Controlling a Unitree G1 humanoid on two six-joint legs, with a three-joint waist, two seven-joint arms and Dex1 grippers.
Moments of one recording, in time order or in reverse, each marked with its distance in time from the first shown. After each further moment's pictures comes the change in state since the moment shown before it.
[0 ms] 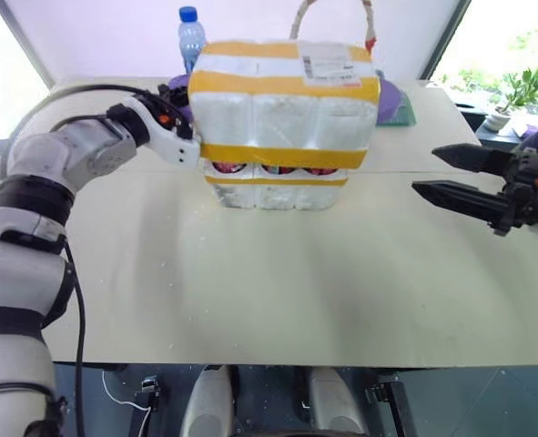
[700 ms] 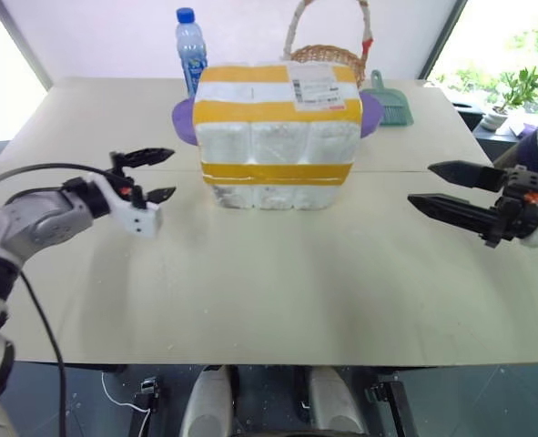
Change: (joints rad) left arm 0.563 0.299 0.176 -0.329 -0.613 -0.200 -0.361; right arm 0.072 0.017 0.002 -0.008 -0.007 -0.028 -0.013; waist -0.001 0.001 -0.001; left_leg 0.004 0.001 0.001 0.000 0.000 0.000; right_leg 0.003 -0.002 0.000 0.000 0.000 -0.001
